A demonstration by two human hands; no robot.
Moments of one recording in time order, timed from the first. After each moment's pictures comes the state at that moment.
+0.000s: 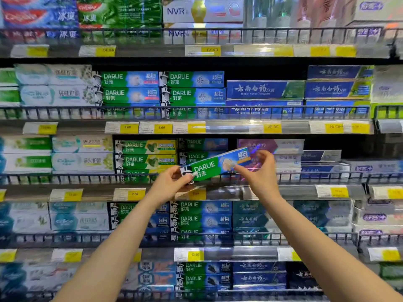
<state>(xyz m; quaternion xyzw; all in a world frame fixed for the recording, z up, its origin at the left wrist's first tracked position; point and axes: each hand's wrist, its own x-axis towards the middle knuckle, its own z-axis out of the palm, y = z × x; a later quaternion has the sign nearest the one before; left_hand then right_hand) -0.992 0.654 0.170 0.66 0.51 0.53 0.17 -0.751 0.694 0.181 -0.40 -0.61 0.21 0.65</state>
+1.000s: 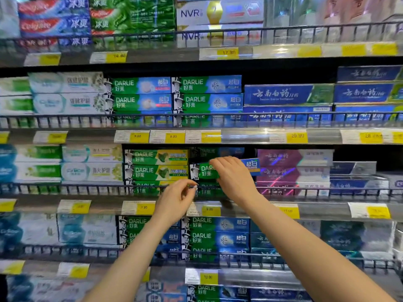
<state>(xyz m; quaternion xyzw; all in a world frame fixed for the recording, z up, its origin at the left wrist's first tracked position) -1.012 0.677 0.155 0.68 0.56 0.46 -0.09 -0.837 0.743 0.202 -0.31 -0.81 -0.33 0.39</state>
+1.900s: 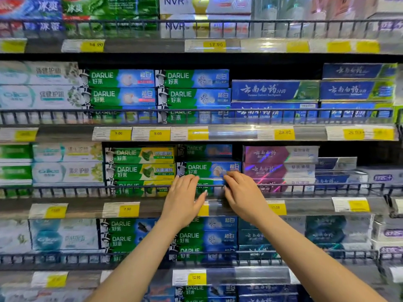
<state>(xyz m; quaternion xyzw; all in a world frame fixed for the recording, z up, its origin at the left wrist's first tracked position) -0.974 0.713 0.143 0.71 0.57 0.33 -0.25 -0.785 0.747 0.160 -0.38 -0.82 -0.23 0.36</state>
